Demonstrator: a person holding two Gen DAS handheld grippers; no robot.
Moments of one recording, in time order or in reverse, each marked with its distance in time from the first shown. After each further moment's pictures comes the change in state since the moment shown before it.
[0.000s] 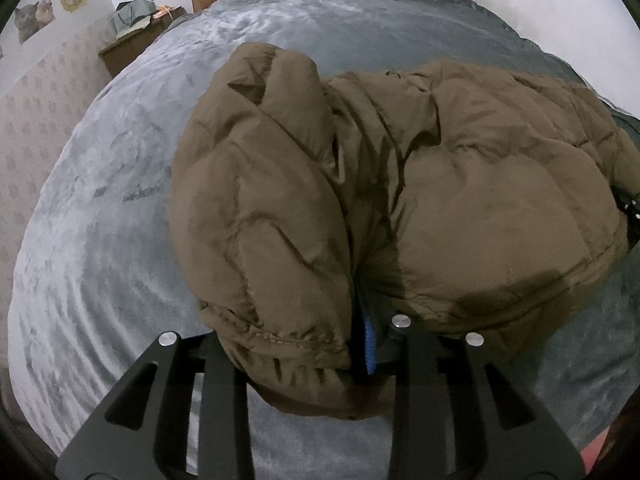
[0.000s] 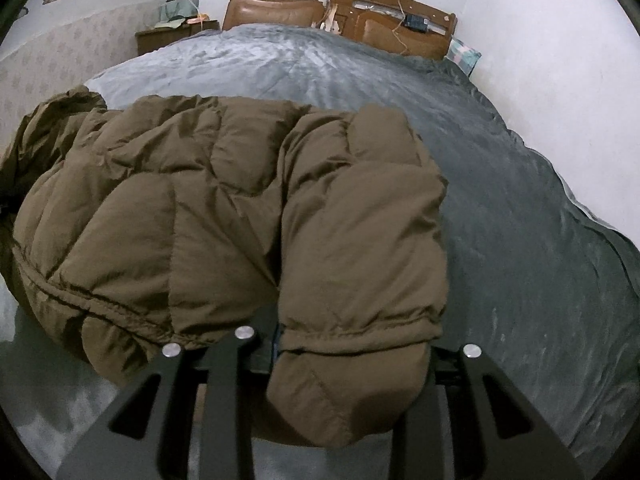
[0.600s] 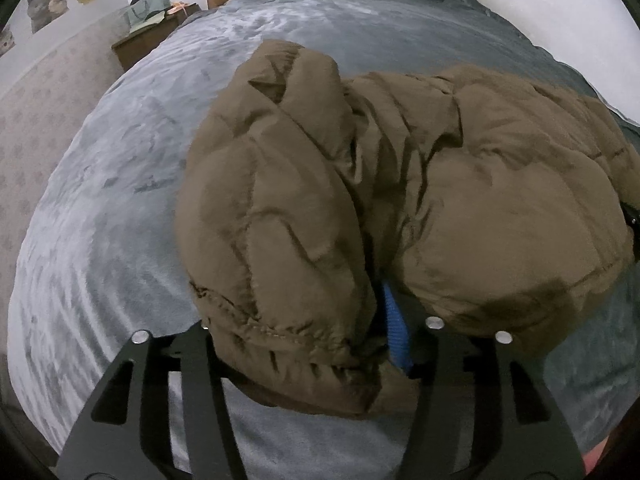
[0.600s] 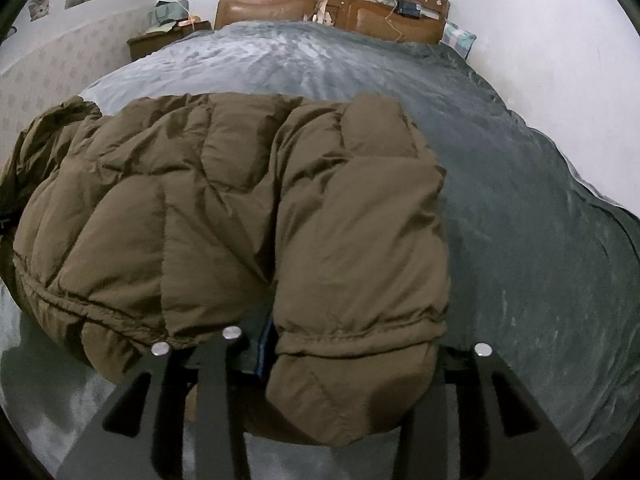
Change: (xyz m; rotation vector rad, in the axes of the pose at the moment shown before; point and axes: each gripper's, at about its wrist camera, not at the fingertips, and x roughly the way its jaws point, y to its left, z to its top) left arm 0.002 0.006 0.001 -0.042 -0.009 0.028; right arm 0.008 -0.012 -0.009 0.058 0.030 0.026
